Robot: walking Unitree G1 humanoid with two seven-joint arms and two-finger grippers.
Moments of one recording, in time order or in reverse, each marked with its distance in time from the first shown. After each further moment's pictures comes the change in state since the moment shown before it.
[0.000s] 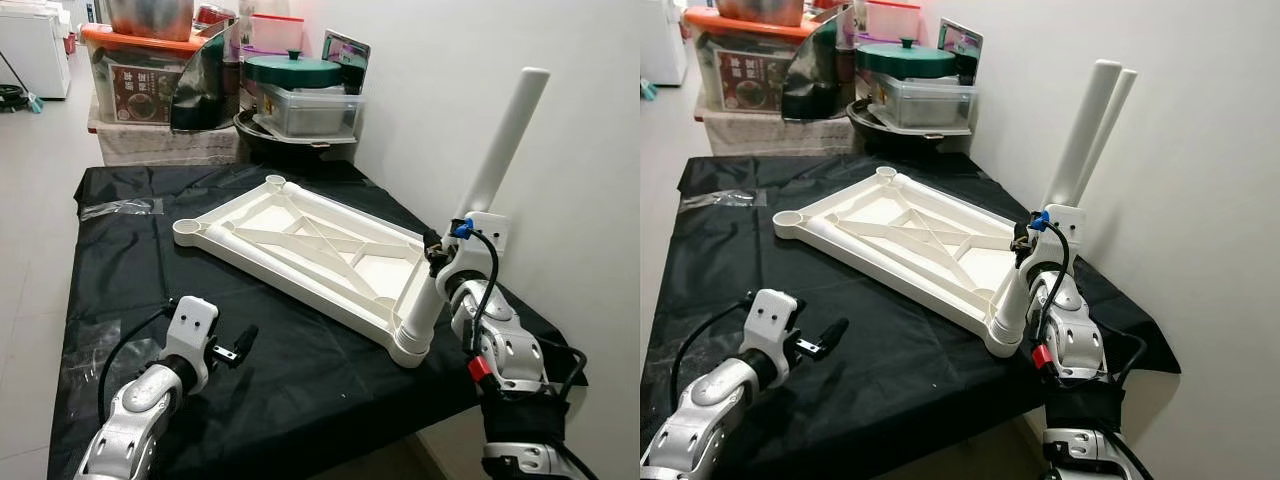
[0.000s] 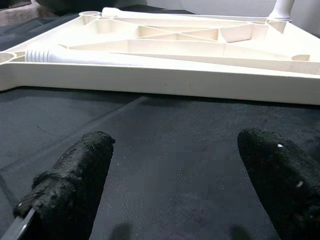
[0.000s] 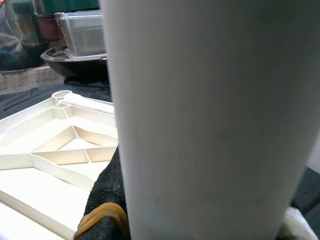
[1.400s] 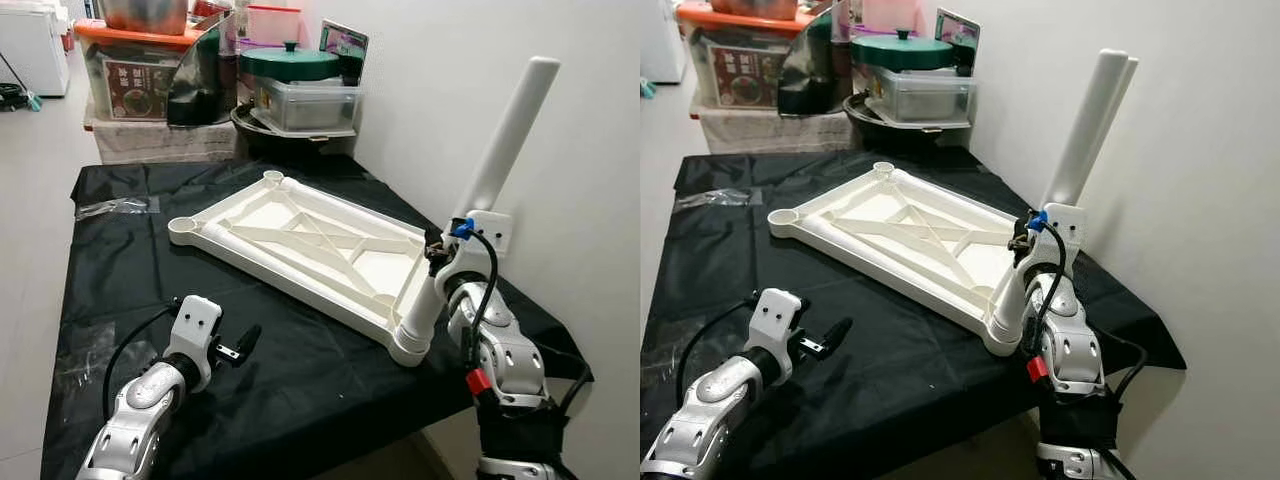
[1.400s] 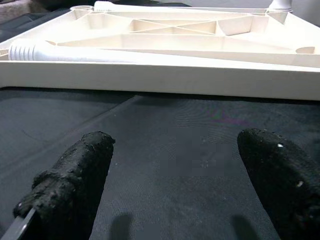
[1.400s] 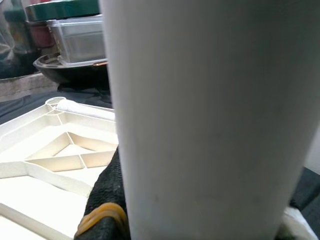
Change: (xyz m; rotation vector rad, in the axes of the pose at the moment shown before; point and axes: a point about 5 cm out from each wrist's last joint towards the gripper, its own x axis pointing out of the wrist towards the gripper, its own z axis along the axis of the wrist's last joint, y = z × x) left arm 0.006 0.000 -0.001 0.006 -0.006 -0.013; right arm -0.016 0.009 0.013 0.003 -0.081 -0.036
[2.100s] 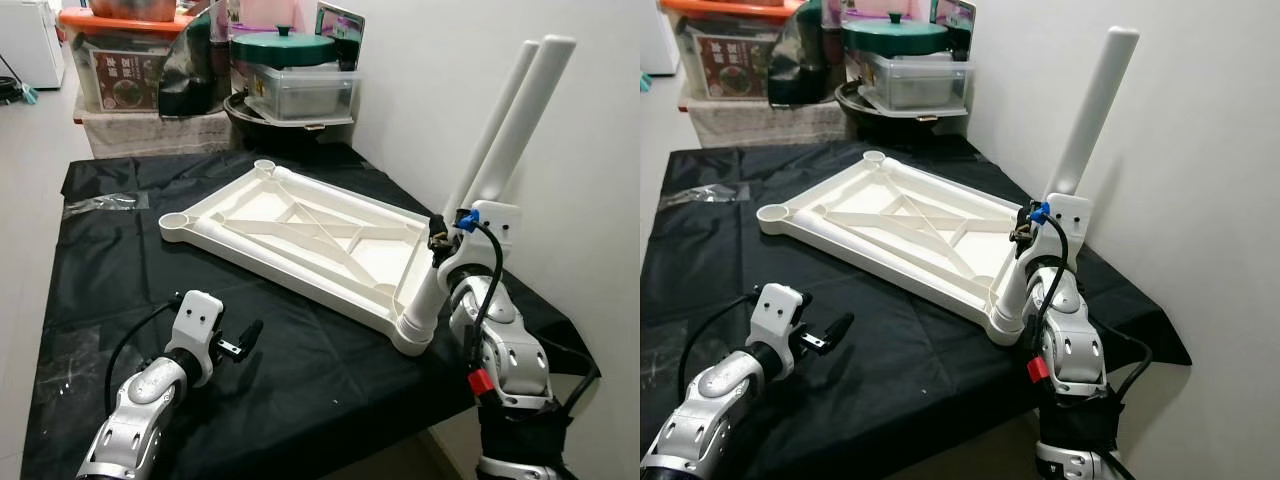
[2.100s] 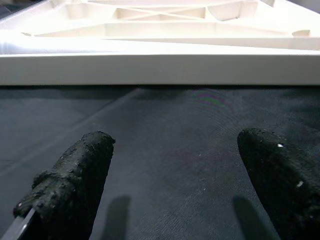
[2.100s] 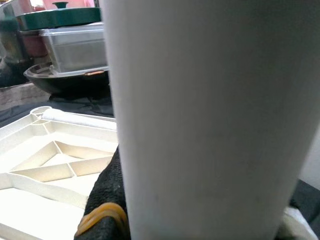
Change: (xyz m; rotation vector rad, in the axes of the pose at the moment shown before) left arm 0.002 0.000 0.002 0.005 -0.010 -0.004; right arm -0.004 0.005 0.016 -0.011 -0.077 0.005
